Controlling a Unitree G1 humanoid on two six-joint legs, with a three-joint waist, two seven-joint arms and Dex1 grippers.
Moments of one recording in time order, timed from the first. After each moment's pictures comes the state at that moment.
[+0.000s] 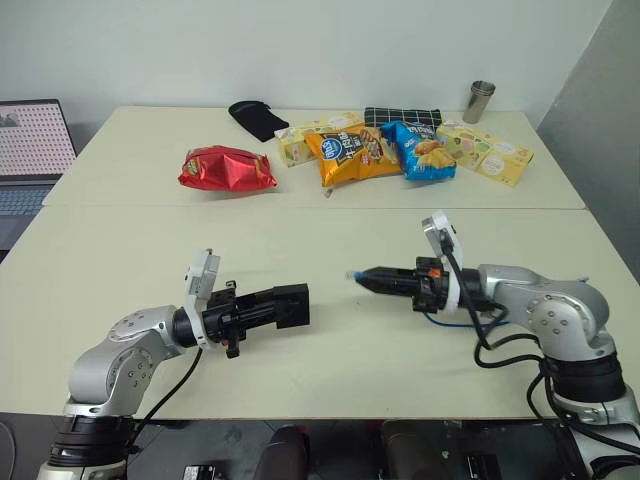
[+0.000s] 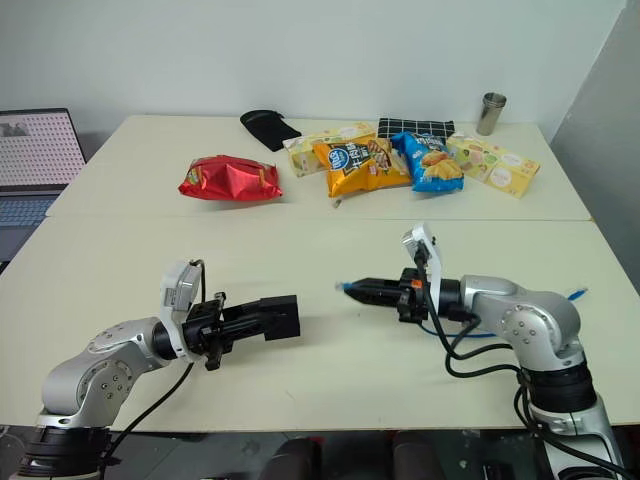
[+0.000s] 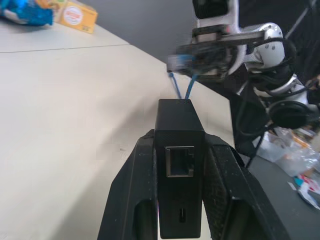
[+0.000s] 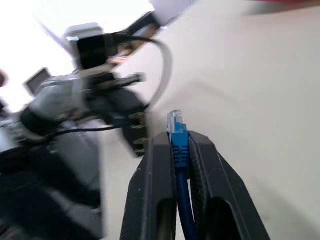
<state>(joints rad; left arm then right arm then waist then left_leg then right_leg) -0.12 0.64 0.16 -0.15 -0.78 0.56 -1.17 -0.52 -0.45 0.09 -0.15 0.71 0.87 0.62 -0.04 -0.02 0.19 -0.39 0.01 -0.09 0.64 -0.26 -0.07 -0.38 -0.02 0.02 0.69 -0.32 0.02</state>
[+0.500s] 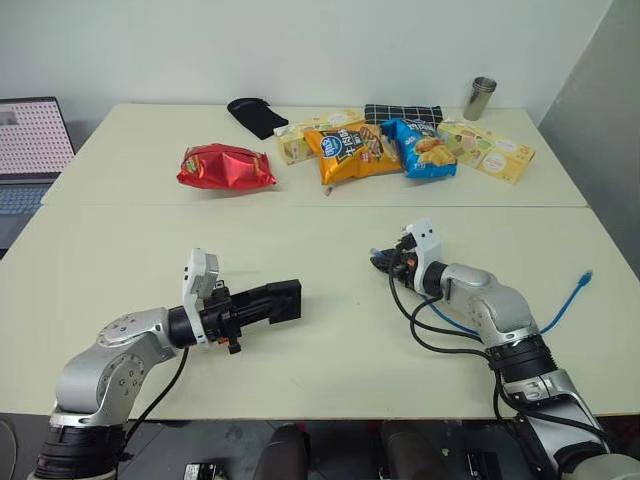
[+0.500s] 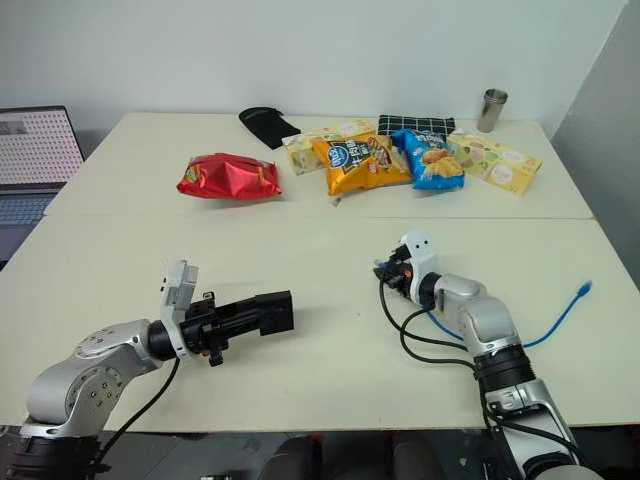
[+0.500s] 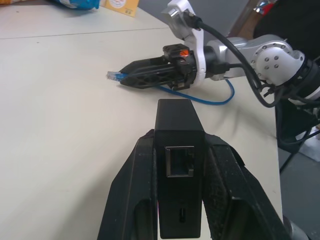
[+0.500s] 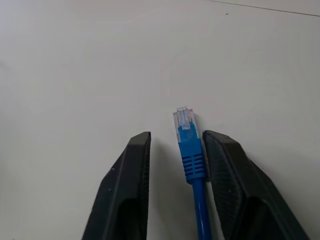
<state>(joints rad) -0.09 0.67 0.16 -0.23 -0.72 0.58 -1.01 -0.55 -0.38 0.16 0.16 0.34 0.61 0.55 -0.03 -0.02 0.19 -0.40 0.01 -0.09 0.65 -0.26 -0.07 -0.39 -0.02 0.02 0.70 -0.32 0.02</state>
